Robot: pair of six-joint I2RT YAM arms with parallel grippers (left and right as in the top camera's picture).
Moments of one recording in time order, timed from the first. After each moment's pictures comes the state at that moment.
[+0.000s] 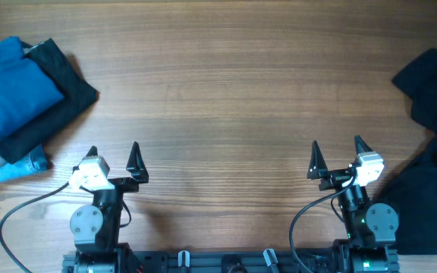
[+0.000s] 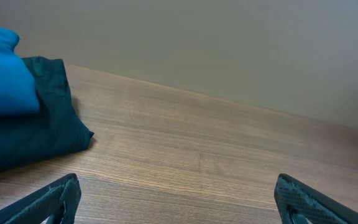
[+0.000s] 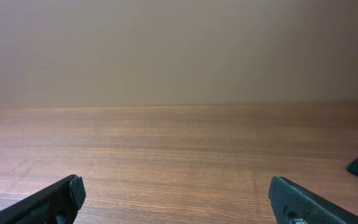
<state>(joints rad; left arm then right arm) 0.03 0.01 0.02 -0.09 0.04 -0.25 0.00 0.02 0.01 0.01 -0.14 0.07</state>
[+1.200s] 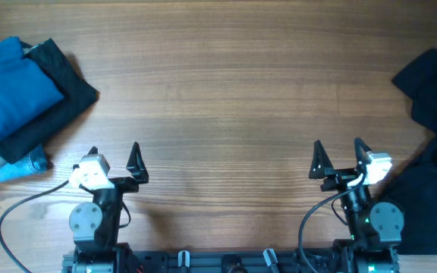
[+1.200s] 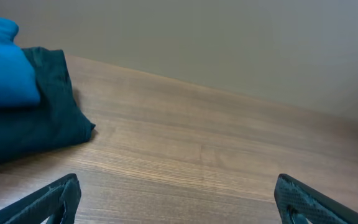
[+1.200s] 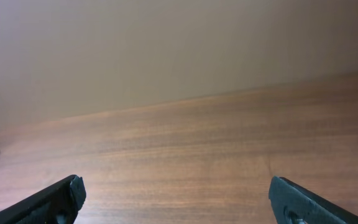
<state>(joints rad) 0.03 0.06 0.06 -0.12 0.04 -0.25 0.00 0.04 0.10 -0.11 -0.14 0.21</state>
